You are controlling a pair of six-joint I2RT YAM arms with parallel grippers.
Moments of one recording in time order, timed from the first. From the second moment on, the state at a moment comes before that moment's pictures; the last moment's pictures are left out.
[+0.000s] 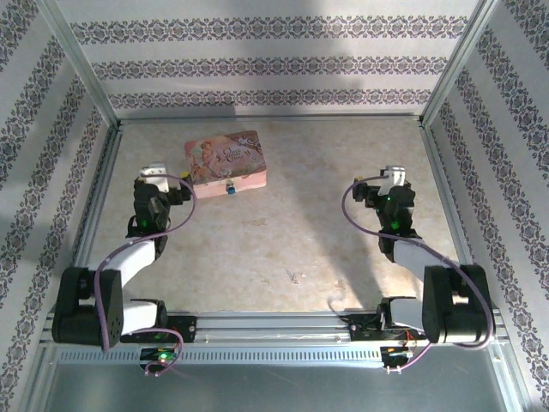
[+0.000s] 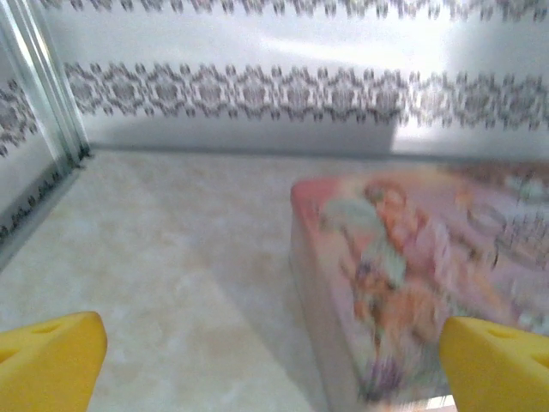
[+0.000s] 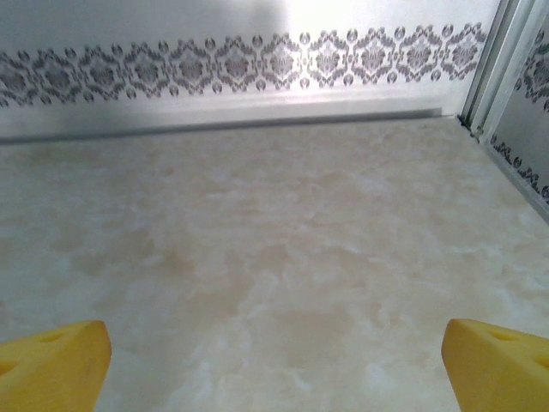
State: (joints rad) left arm 0.00 1.23 0.48 0.54 -0.12 -0.06; right arm 0.00 1.23 0.41 0.54 0.02 0.08
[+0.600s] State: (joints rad) left arm 0.02 1.38 1.06 -0.23 0.00 -0.39; right arm 0.01 0.94 0.72 -0.31 -0.29 0.29
